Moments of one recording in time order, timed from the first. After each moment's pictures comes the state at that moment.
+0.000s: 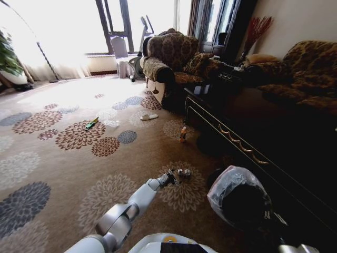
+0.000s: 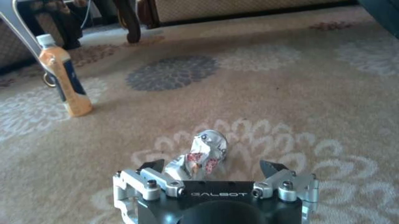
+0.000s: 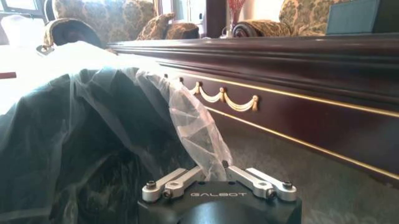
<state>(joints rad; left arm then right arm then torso) 0.56 -1.56 0.10 -0.42 0.07 -0.37 0.38 -1.98 1.38 0.99 2.01 0.52 0.12 -0.12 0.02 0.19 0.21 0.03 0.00</state>
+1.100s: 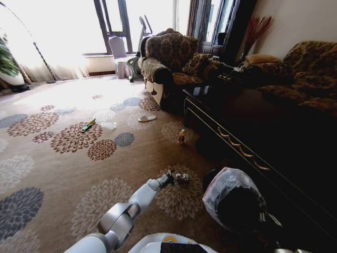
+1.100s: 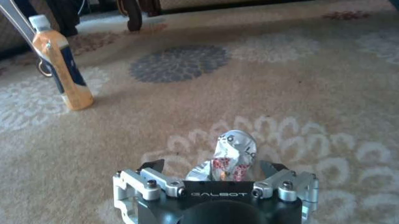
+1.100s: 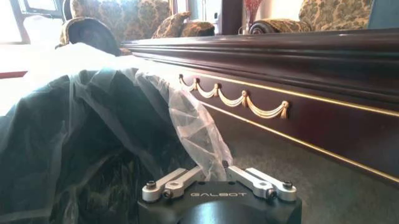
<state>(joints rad) 0.54 -1.59 0.08 -0.35 0.11 -0.38 0.37 -2.01 1.42 0.97 2.02 0.48 0.17 -0.18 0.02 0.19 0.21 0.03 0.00</state>
